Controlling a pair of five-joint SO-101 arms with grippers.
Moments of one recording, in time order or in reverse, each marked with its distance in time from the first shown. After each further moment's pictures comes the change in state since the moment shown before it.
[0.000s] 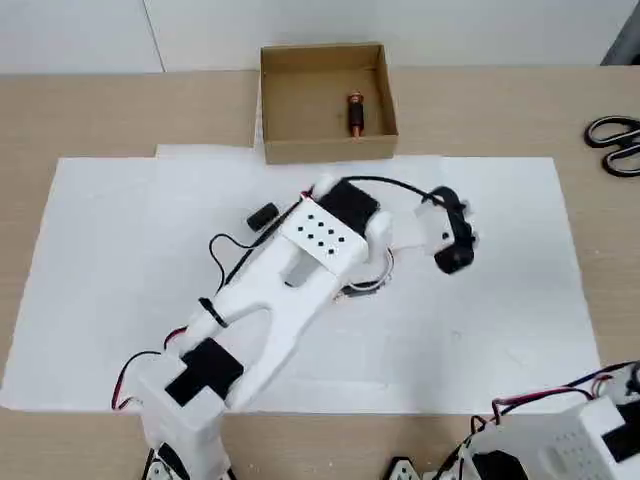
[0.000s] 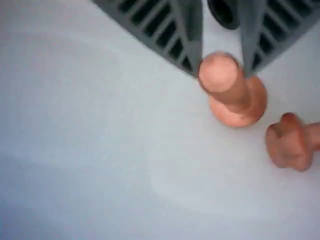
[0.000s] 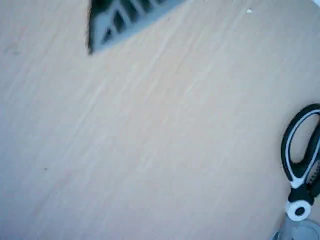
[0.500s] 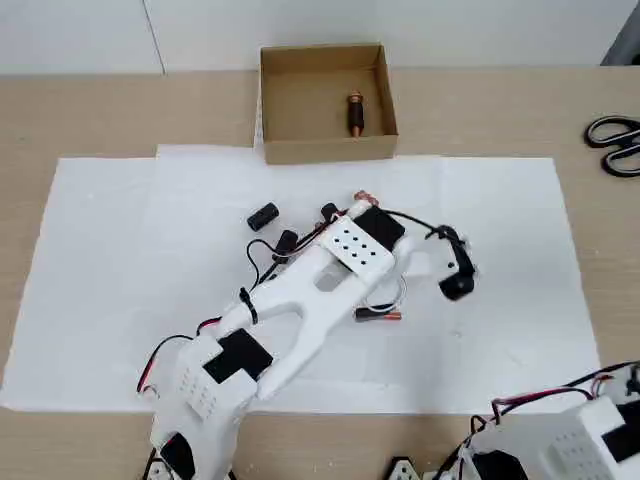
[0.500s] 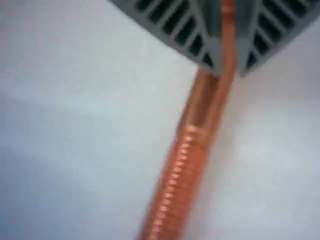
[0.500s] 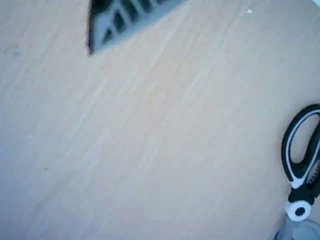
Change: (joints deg) left arm 1.2 9.7 -0.6 -2.2 7.2; right arm 0.0 0.0 0.0 0.0 0.0
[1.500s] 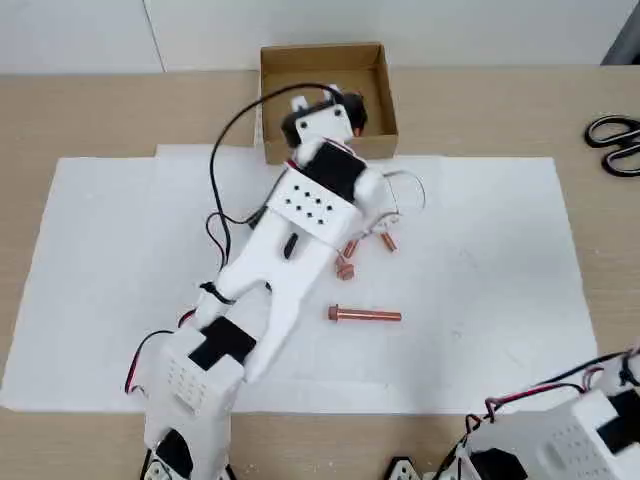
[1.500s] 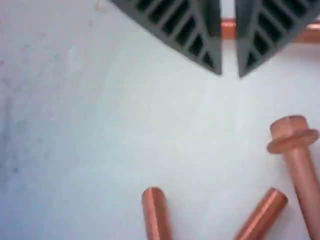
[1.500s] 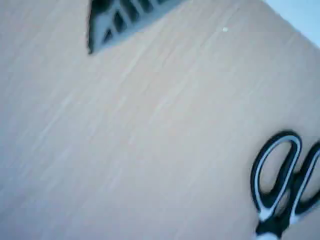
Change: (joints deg) left arm -6.6 0.0 -24.4 6.1 84.8; right arm -5.2 0.0 4.0 0.0 0.0
